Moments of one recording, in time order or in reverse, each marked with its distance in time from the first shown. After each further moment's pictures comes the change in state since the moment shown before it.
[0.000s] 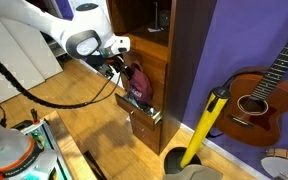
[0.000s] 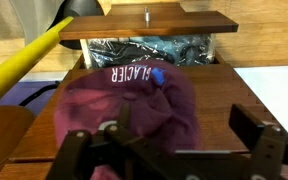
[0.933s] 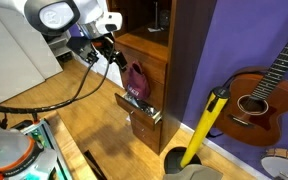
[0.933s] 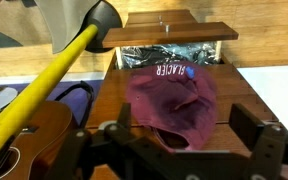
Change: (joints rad) arm -0.097 -0.306 -0.013 0.013 -0.060 -0.323 -0.034
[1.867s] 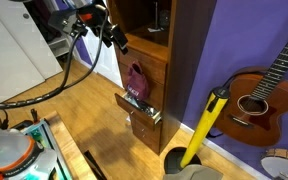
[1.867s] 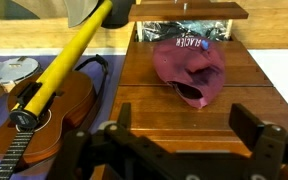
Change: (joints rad) arm -0.034 -0.133 -0.054 0.119 -0.026 -0.148 -0.106
